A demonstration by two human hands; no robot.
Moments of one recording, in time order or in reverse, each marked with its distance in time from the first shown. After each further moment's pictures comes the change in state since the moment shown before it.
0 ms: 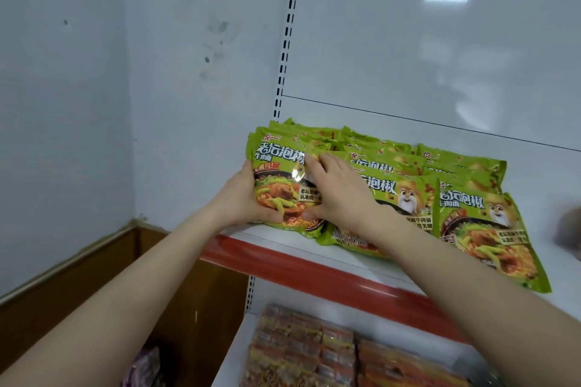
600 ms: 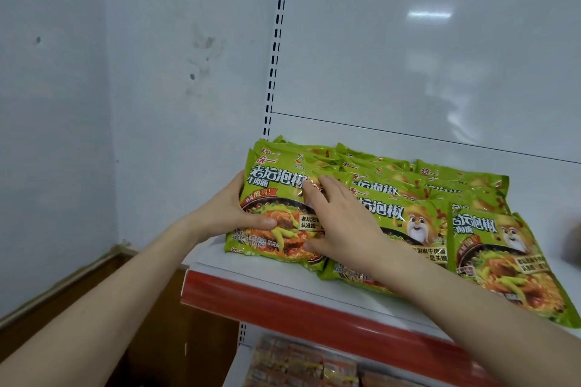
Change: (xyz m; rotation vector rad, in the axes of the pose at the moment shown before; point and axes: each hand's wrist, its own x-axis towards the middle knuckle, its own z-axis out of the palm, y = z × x) left_hand 0.044 -0.023 -0.008 -0.434 -0.234 0.032; right_hand -0.005 0.007 0.003 0.040 -0.035 -0.002
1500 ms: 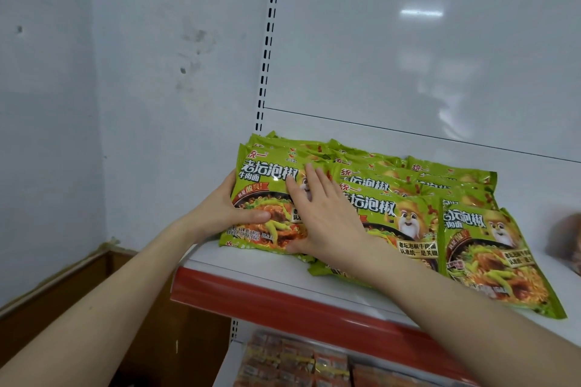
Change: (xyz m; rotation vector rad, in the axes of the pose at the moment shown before) left_hand 0.000 -0.006 0.012 -0.098 0.058 0.022; right_hand 0.008 -0.005 0.011 -0.102 -0.022 0.015
